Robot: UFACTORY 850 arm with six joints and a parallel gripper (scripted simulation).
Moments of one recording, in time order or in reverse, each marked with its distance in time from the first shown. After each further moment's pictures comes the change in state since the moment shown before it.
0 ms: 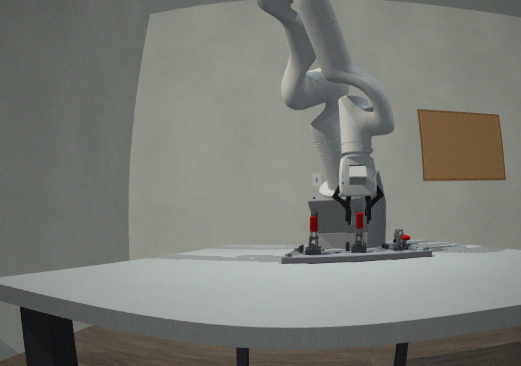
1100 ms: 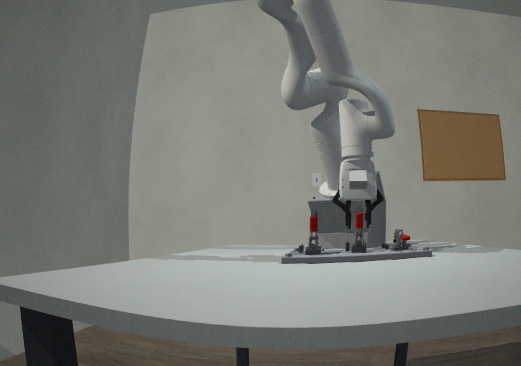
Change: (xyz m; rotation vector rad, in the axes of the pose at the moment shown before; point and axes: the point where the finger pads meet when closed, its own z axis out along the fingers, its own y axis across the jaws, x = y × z) arm 0.001 0.000 0.010 0.000 0.000 0.000
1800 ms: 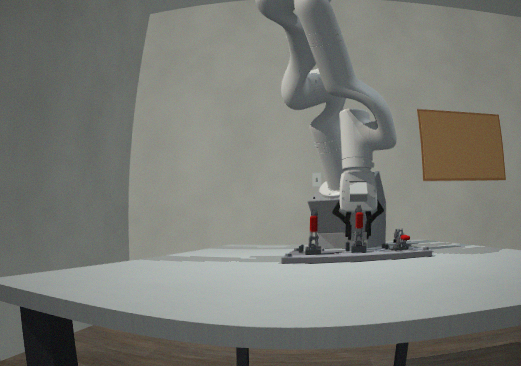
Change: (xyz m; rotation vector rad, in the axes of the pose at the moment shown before) arm 0.003 0.000 0.029 0.000 0.000 0.000
